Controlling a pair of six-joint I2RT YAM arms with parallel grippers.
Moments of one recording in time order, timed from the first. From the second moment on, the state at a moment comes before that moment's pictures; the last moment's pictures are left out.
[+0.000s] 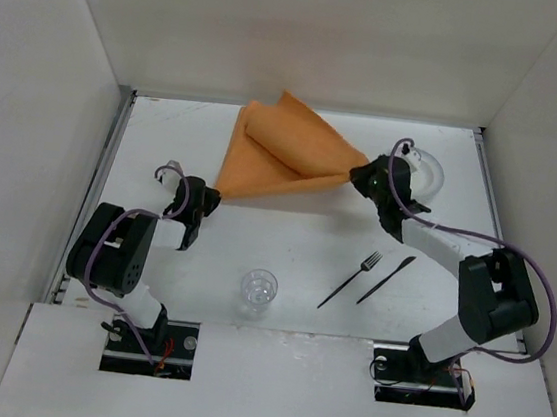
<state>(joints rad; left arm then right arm) -0.22 1.60 0.49 0.59 -0.23 -1.01 0.38 1.56 0.94 0.26 0.21 0.89</state>
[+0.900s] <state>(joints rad) -0.35 0.84 0.35 0.13 -0.46 -0.90 0.57 1.31 0.67 -0.02 0.41 0.84</state>
